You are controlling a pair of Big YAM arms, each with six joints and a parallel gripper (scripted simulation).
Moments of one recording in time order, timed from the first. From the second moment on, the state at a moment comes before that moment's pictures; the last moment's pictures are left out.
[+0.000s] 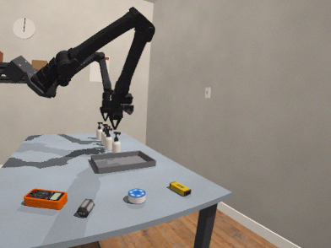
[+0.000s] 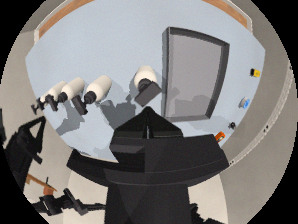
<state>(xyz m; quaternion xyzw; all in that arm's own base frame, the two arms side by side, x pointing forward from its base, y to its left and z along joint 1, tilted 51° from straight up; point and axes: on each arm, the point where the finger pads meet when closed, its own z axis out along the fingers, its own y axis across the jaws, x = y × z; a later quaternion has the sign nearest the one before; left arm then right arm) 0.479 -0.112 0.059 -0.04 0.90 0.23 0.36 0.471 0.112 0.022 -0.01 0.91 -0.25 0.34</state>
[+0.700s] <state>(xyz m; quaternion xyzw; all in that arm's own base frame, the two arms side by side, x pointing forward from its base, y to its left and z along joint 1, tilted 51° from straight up) 0.512 -0.112 0.043 -0.03 0.90 0.22 0.37 0.492 0.114 0.018 -0.01 0.90 -0.24 0.36</state>
